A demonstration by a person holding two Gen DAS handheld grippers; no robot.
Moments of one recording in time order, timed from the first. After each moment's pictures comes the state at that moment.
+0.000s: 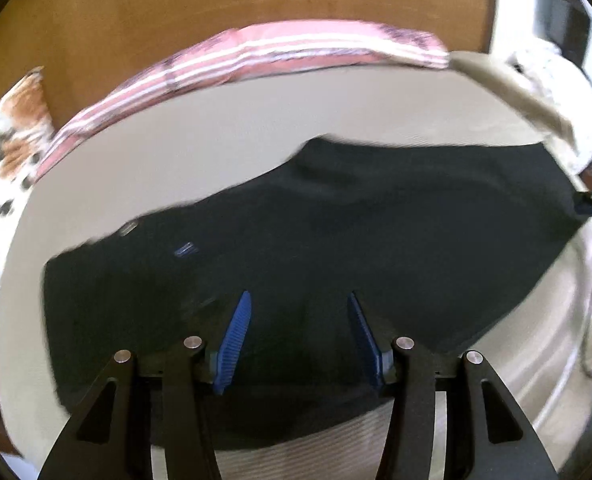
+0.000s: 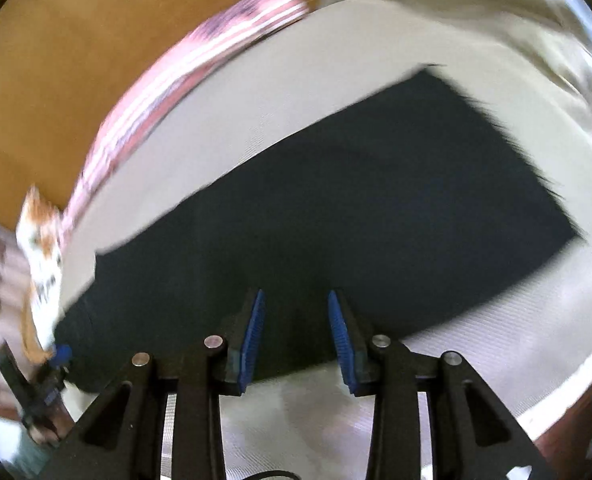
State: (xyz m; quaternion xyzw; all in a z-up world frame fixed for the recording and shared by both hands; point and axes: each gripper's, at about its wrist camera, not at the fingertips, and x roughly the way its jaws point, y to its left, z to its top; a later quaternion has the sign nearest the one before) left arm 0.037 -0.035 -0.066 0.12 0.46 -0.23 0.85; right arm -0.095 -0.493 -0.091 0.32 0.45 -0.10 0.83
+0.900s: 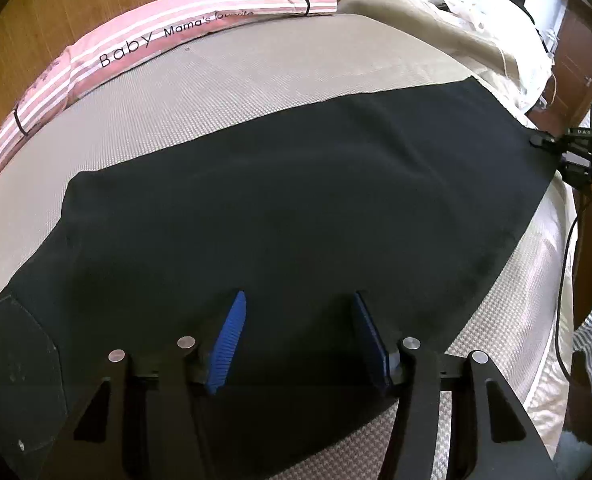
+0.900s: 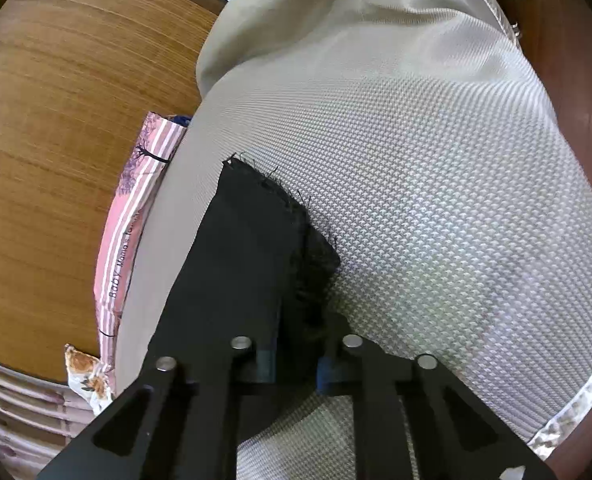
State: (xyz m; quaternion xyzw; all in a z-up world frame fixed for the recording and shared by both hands) left arm 0.031 -0.197 -0.112 0.18 0.50 -0.33 0.78; right arm -0.143 -0.628 -0.143 0.50 0.32 -0.17 0.79
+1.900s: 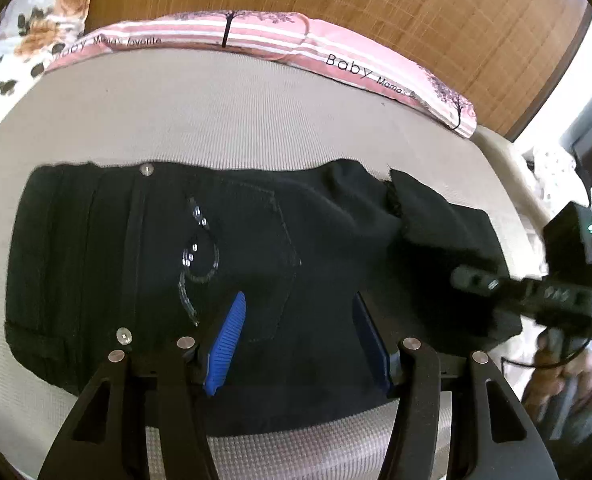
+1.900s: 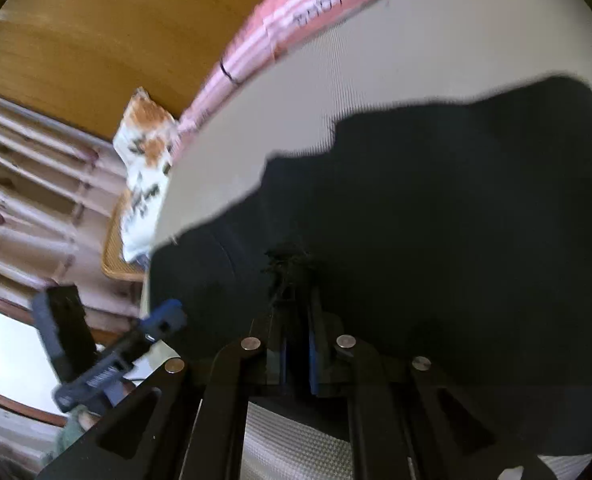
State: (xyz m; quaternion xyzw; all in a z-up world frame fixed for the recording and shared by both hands) left arm 0.062 0.020 -0.073 -0.08 0.51 -0.20 0.83; right arm 0.039 -0.274 -0.115 0.30 0.51 0.17 0.79
